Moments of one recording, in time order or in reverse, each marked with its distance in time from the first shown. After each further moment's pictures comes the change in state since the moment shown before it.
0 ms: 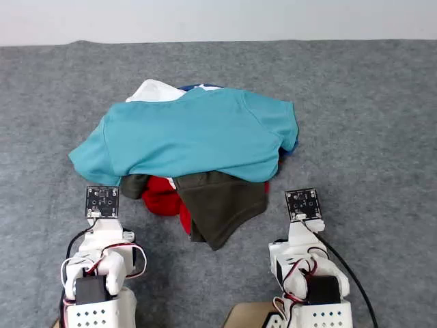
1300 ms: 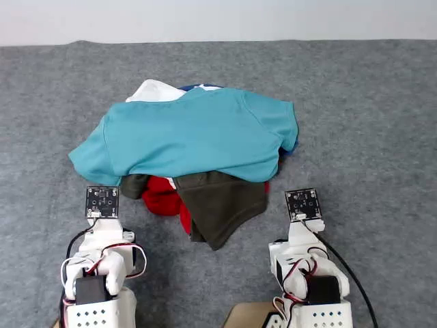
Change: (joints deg) left arm 0.0 0.0 0.0 0.0 0.0; right arm 0.0 0.0 0.0 0.0 0.0
